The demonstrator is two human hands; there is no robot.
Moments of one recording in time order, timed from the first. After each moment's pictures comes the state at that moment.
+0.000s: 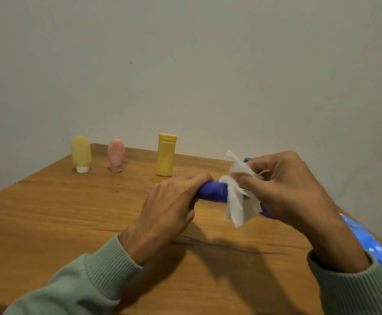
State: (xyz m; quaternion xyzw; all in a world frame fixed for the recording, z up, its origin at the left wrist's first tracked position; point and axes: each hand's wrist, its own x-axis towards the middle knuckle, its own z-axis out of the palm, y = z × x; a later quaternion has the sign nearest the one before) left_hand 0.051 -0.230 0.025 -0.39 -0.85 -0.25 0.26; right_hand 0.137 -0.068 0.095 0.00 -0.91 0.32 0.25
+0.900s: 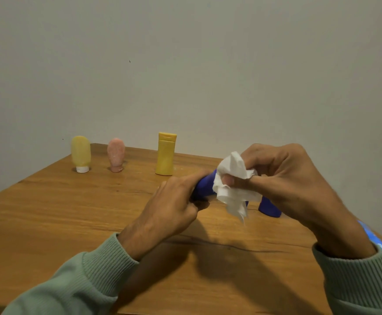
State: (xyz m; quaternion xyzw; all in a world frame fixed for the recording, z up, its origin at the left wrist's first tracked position) left_hand 0.048 -0.229 0.030 -0.37 -0.84 -0.37 0.13; right_hand 0.135 -0.062 0.100 0.17 -0.87 0.38 0.26
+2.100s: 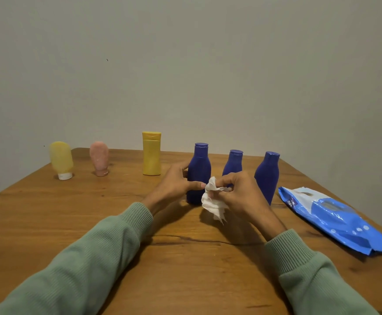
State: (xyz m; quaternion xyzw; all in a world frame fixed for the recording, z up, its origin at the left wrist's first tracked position) left_hand -0.038 -0.174 0.008 -0.30 -0.77 -0.56 -0.05; right_hand 0.059 -0.032 0.011 -0.01 -0.90 0.38 0.22
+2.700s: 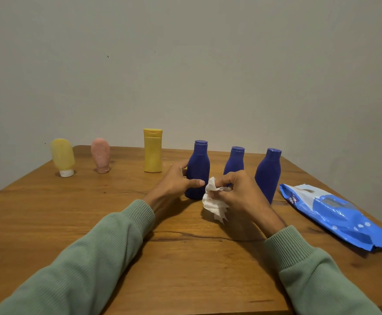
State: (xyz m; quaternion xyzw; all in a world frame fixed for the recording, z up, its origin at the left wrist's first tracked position) left_hand -0.051 -0.173 -0.003 -0.28 -0.77 -0.57 -0.09; right_hand 0.053 -0.029 0.006 0.00 -0.92 0.34 0.20
